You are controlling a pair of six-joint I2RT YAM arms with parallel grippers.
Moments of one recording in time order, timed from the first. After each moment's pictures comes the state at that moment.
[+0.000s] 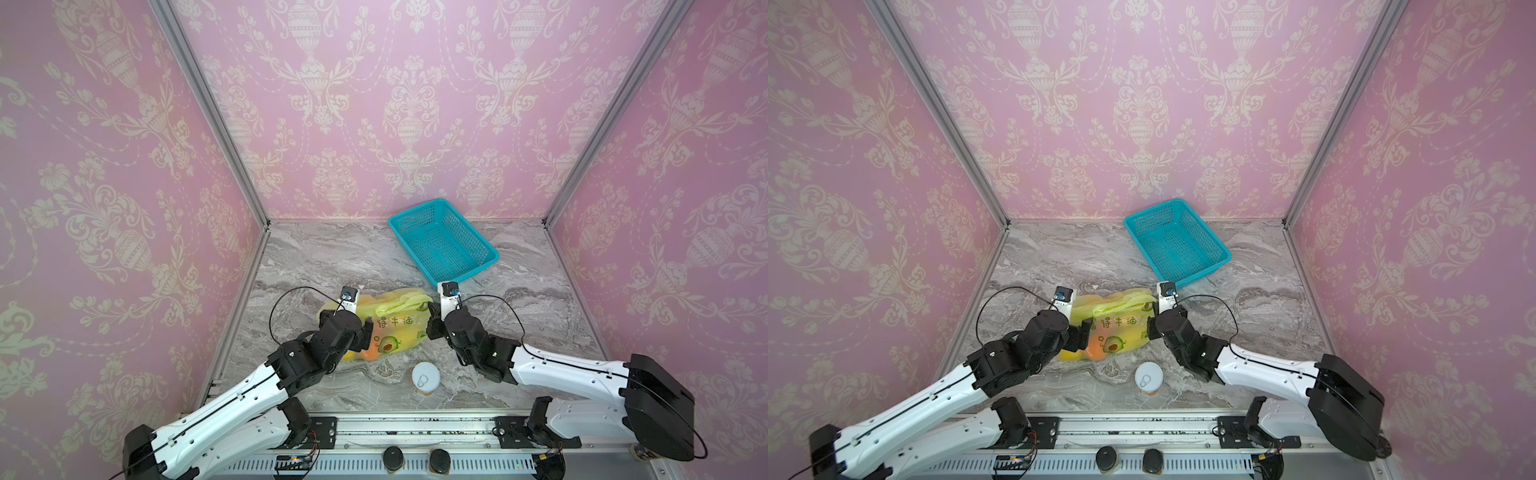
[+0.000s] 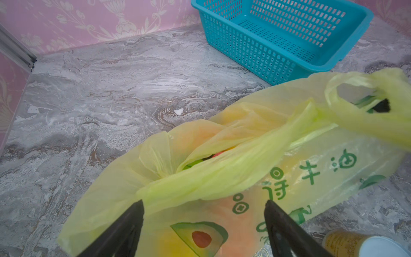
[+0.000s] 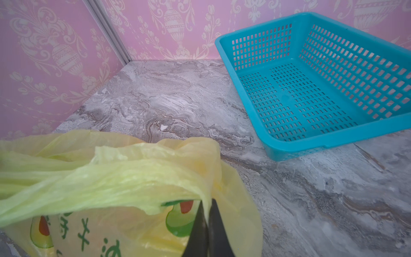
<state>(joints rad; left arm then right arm) -0.87 0.83 0.69 -0.56 -0.50 -0.36 0.94 1.25 0.62 0.20 0.52 0.45</state>
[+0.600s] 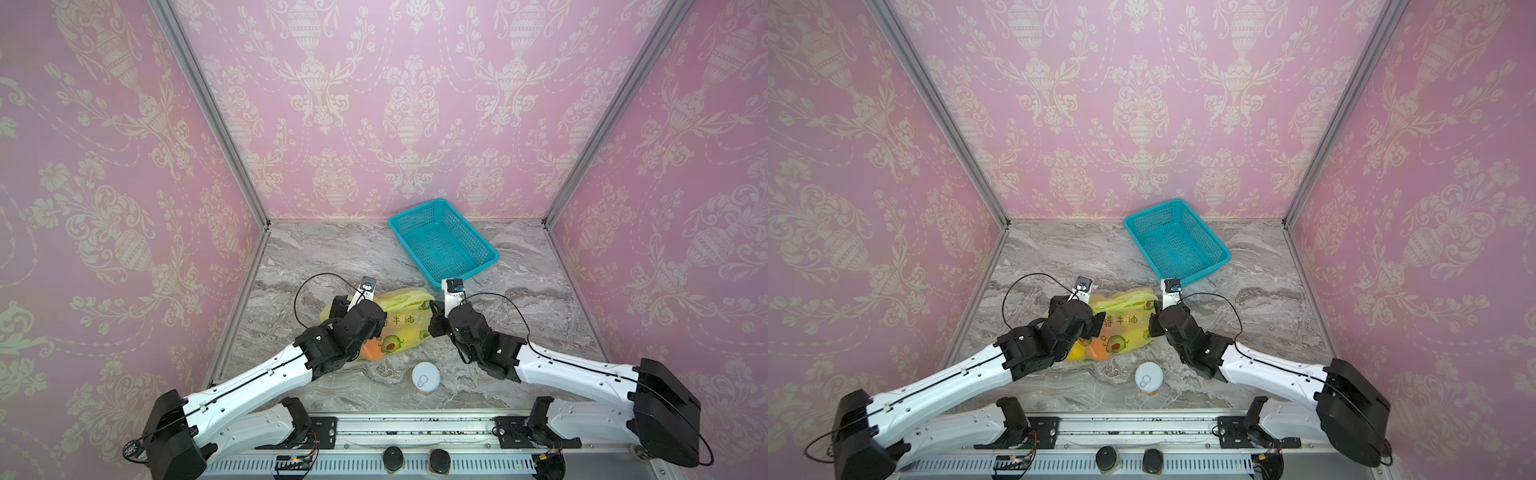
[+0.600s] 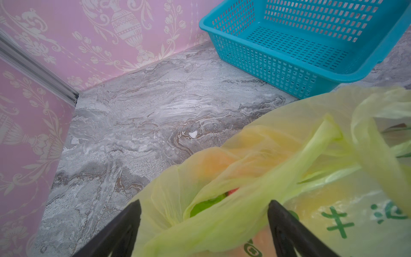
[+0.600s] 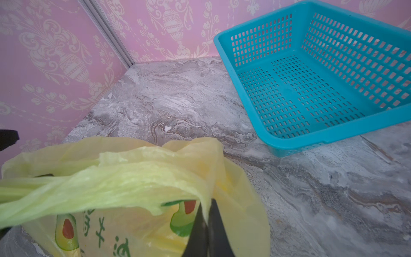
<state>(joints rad) -0.89 1.06 0.79 -0.46 -0.65 -0.27 0.92 1.21 0.63 0.15 0.46 0.50</state>
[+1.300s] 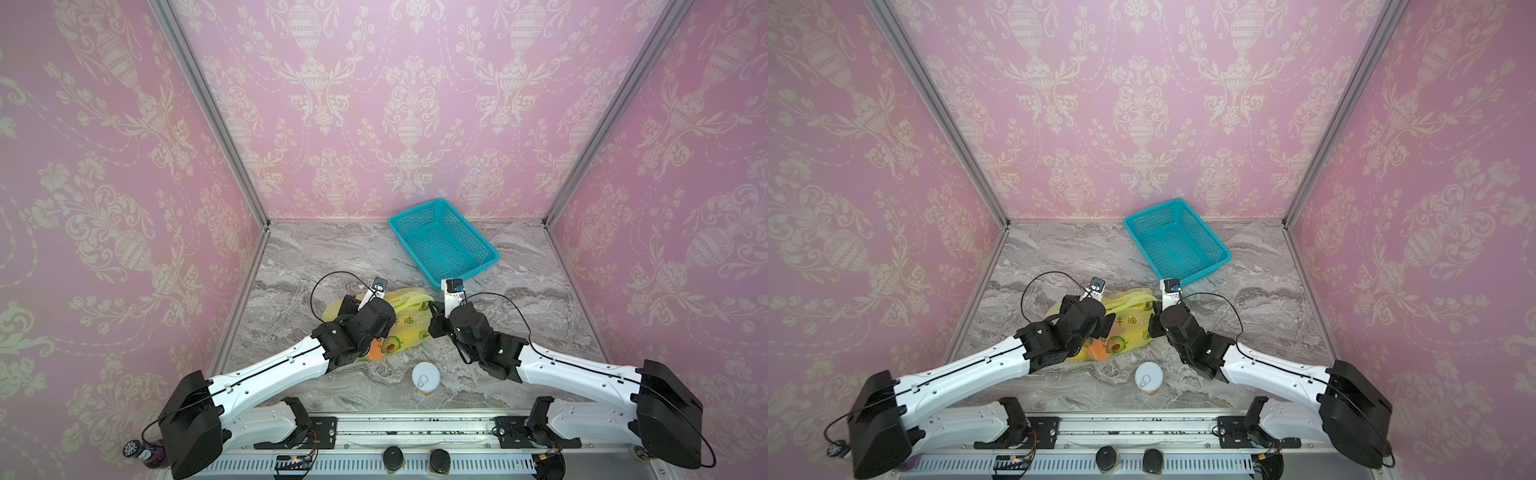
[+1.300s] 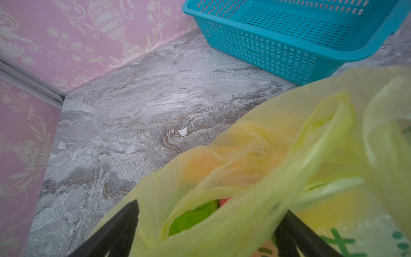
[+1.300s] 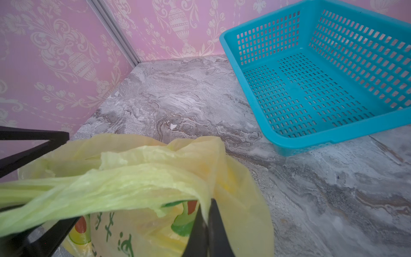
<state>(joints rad) -0.88 1.19 0.79 -0.40 -0.63 -0.24 0.92 1.19 0.63 0.14 0.43 0.50</state>
